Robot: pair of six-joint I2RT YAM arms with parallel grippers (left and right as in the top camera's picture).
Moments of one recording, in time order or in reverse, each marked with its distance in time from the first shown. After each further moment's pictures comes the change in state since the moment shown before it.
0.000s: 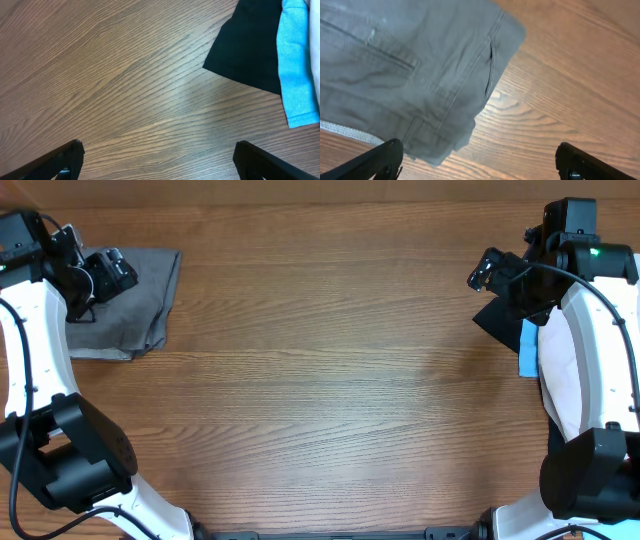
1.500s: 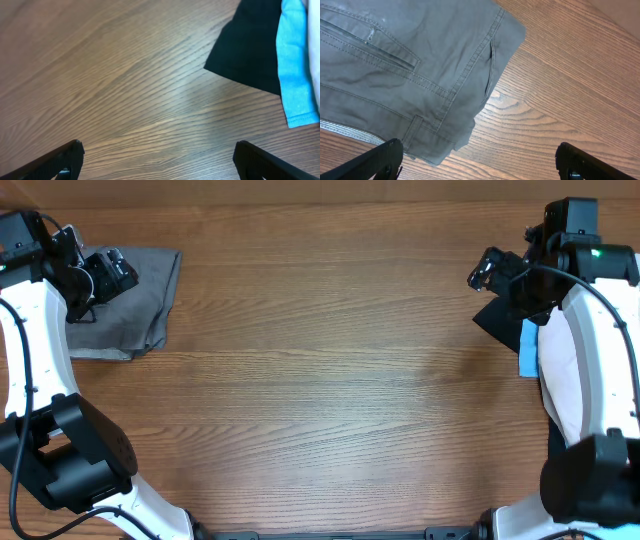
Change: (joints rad) left arm 0.000 0.000 0.000 0.001 0.000 0.000; right arm 0.009 -0.035 -0.001 0.000 0.001 0.000
